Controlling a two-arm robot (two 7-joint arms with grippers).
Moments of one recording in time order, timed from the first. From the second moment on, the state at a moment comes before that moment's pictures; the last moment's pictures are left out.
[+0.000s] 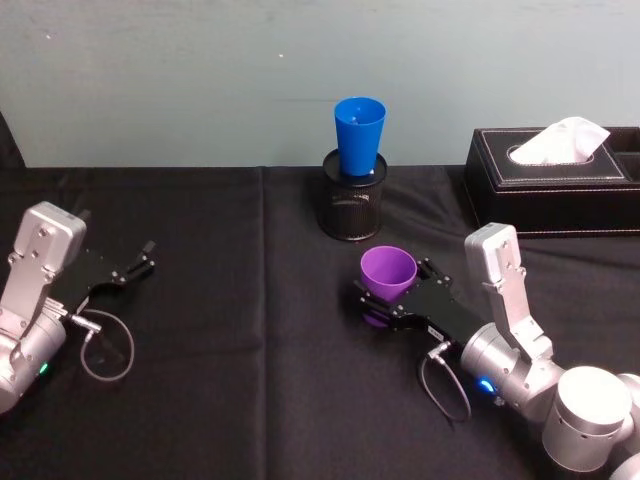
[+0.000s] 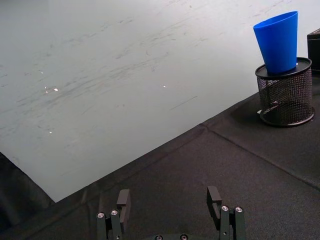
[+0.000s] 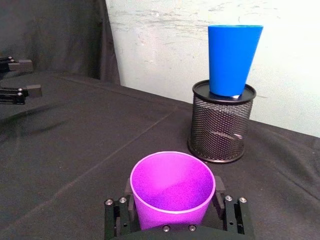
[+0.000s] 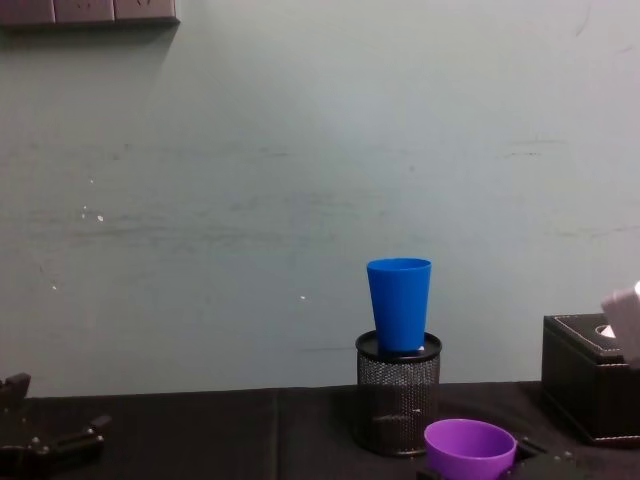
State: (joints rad) left arm -0.20 0.60 0.45 -1.41 -0.25 -0.12 0.03; right arm 0.28 0.35 -0.48 -1.23 0.35 -0.14 0.31
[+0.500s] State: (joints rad) left arm -0.20 0.60 0.45 -1.41 -0.25 -0.12 0.03; right arm 0.27 0.35 -0.45 -1.31 0.32 -0.09 0.31
